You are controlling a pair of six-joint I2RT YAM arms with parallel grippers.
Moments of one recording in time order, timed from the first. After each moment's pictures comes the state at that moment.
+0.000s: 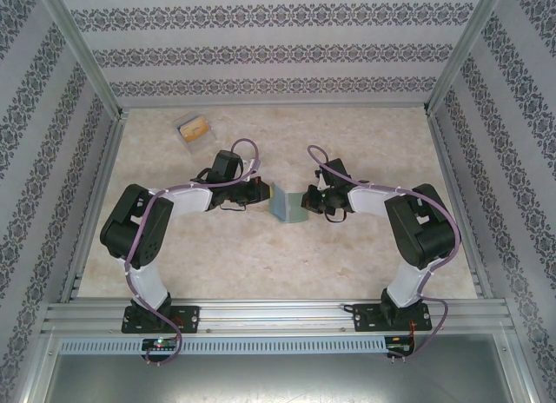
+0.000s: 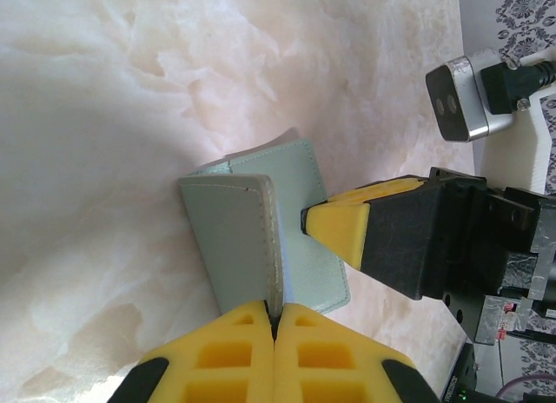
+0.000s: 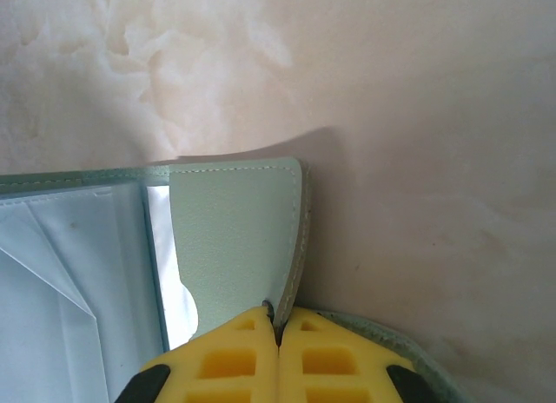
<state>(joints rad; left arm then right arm) -0.41 1.80 0.97 0.07 0.63 -0.63 0.40 1.76 0.88 -0.13 -0.37 0.68</state>
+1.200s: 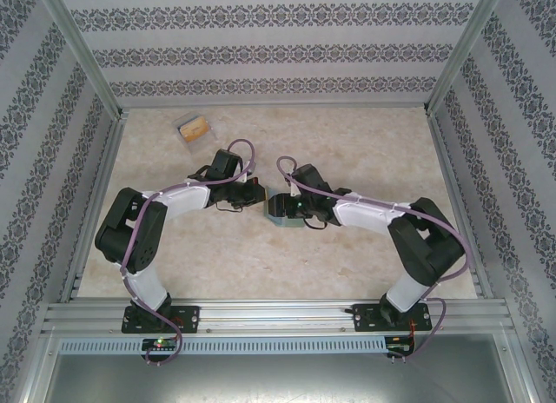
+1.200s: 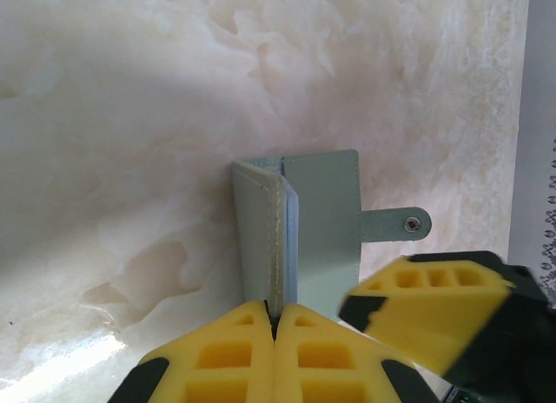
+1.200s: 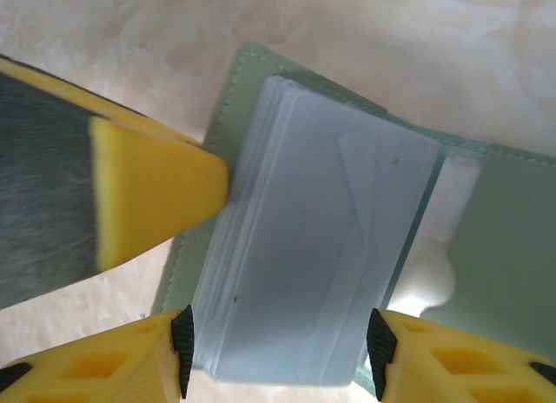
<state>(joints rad) -0.41 1.76 1.01 -0.14 0.56 -0.66 0.65 1.67 0.90 -0.07 -0.30 0.63</state>
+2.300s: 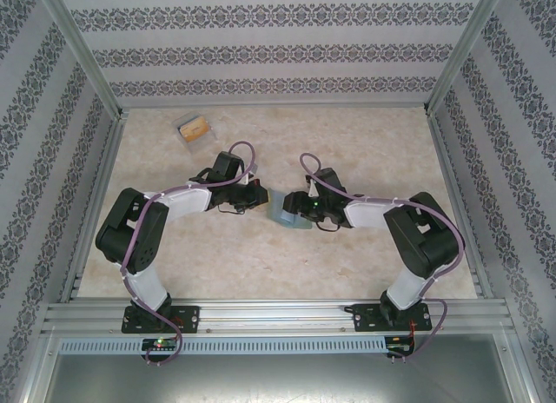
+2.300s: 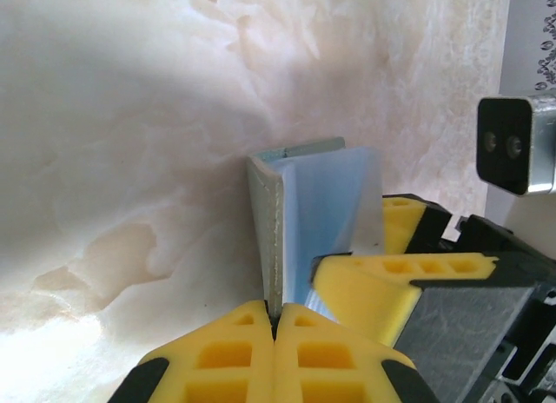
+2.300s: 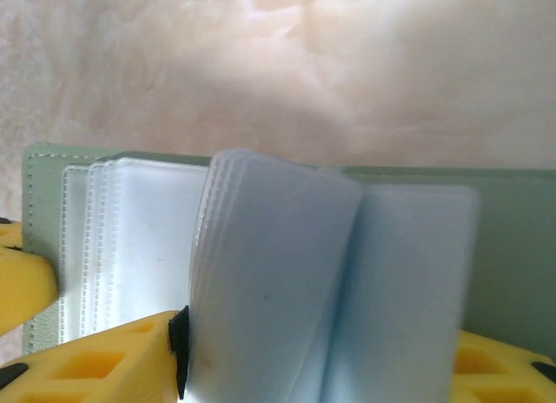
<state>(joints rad) -0.43 1.76 0.98 -0.10 0.59 -0.73 0.49 1.69 0.75 0.10 -0.37 0.78</state>
